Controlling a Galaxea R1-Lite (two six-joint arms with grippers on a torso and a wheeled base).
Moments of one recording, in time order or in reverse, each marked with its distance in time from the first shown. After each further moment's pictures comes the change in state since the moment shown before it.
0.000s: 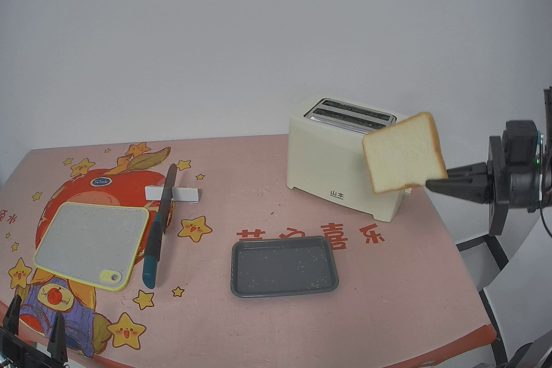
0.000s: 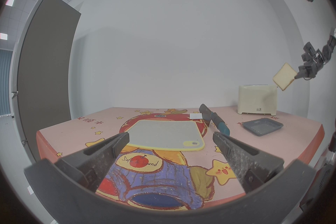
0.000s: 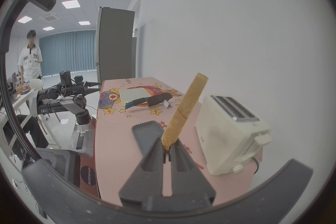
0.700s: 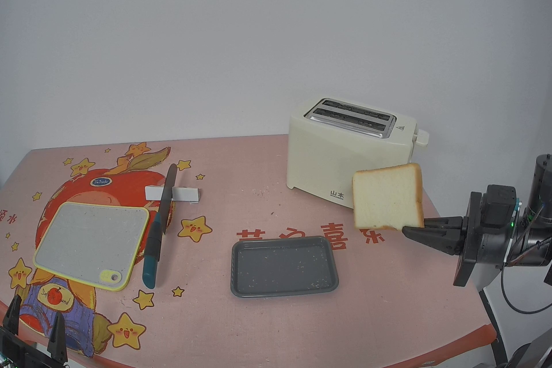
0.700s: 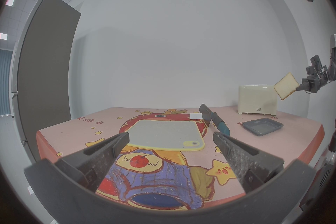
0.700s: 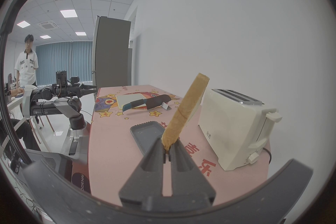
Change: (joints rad) left arm 0.000 0.000 0.000 0.000 0.000 0.000; right arm 0.113 0.040 0.466 -0.623 -0.092 0.203
